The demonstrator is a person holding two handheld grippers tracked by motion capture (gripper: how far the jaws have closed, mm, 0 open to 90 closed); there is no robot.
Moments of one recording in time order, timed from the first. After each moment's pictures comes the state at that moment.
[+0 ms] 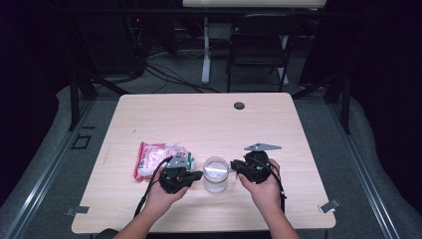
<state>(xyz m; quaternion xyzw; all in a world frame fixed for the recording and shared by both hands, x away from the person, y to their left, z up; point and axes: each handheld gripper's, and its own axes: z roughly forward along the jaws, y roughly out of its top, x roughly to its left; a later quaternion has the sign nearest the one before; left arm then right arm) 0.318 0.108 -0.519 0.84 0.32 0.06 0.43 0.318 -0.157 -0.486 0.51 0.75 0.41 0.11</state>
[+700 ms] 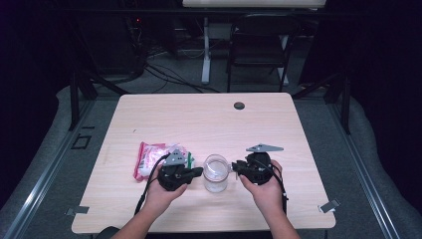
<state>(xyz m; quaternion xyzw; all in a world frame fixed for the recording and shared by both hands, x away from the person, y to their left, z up) 0.320 0.109 -0.506 0.83 0.31 0.06 0.46 0.313 -0.160 -0.485 0.51 0.75 0.40 0.12</state>
